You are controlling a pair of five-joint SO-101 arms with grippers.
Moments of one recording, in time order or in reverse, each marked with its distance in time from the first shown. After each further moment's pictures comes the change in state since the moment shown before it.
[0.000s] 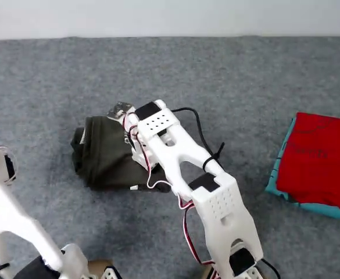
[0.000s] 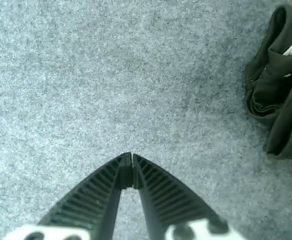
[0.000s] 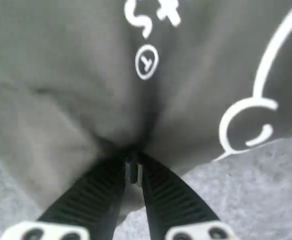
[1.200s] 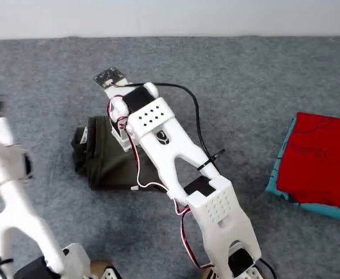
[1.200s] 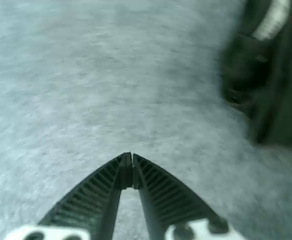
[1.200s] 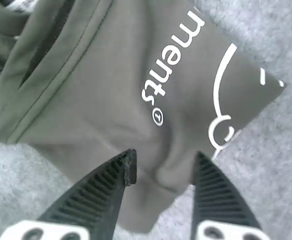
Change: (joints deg) left arm 10.2 0.0 4.8 0.0 -0.4; right arm -3.2 -2.3 -24.5 9.7 -15.7
